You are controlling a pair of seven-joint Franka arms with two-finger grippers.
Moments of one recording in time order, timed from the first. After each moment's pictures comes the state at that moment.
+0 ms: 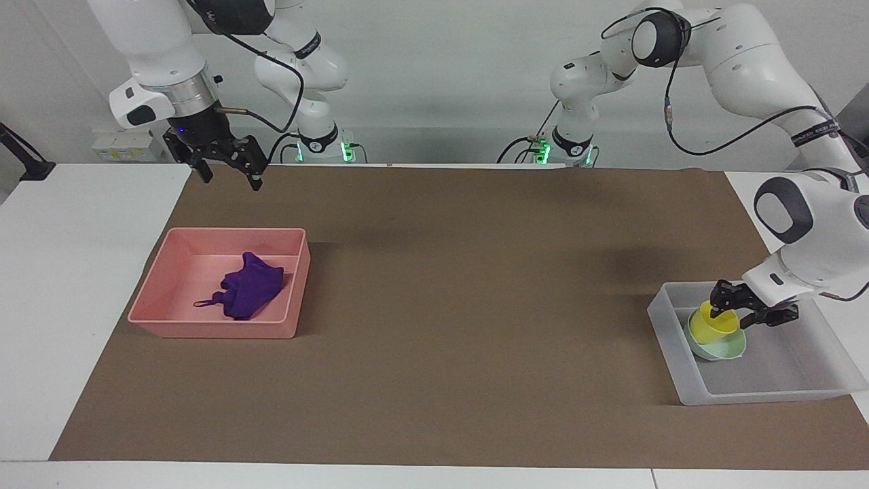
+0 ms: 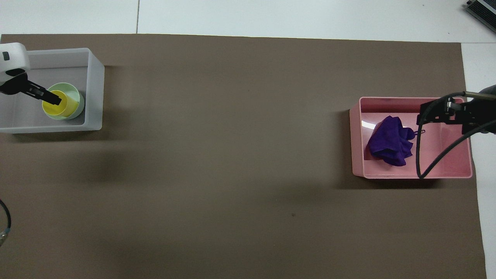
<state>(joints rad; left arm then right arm) 0.26 0.48 -0.16 -1.39 0.06 1.84 0.58 -0.02 0.00 0.04 -1.55 0.01 1.56 0.23</state>
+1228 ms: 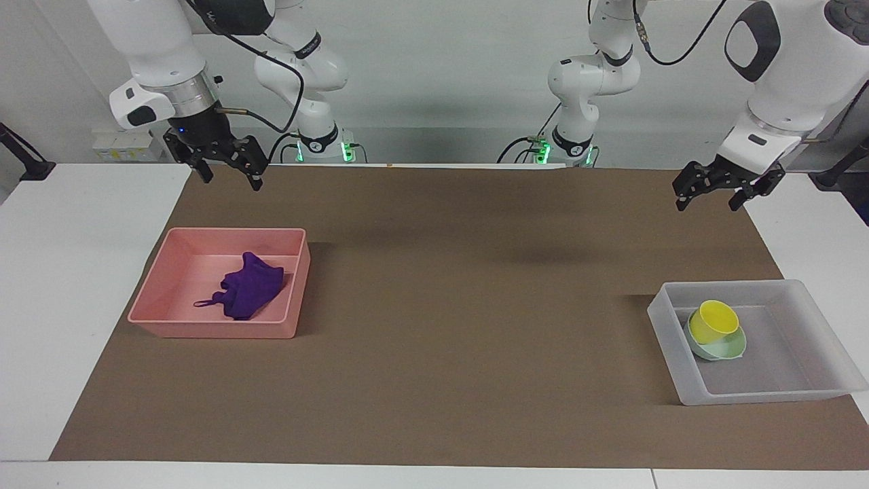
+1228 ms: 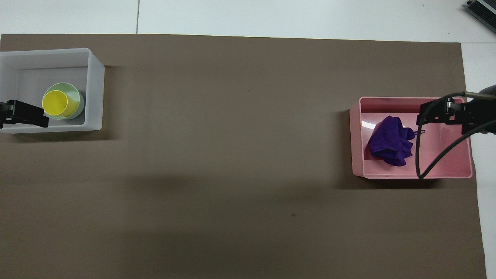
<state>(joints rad) -0.03 0.01 0.05 -1.58 -0.03 1.57 0.05 -0.02 0.00 0.04 -1.55 0.01 1.56 0.23</state>
